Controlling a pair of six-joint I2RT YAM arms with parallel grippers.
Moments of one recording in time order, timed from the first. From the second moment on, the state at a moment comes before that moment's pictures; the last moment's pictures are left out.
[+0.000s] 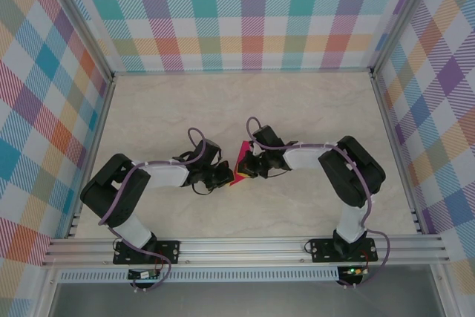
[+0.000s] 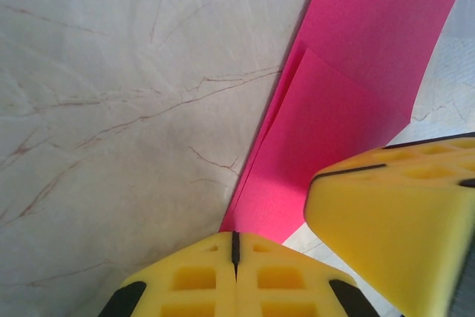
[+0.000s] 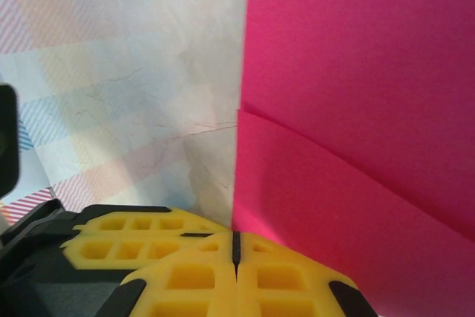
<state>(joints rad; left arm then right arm) -0.63 1.63 0.67 -0.02 0.38 -0.96 0.69 1.84 0.93 -0.08 -0.54 0.97</state>
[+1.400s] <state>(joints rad) -0.64 1.57 0.76 -0.20 0.31 -0.85 0.49 1.60 0.78 -0.19 -0.49 0.93</state>
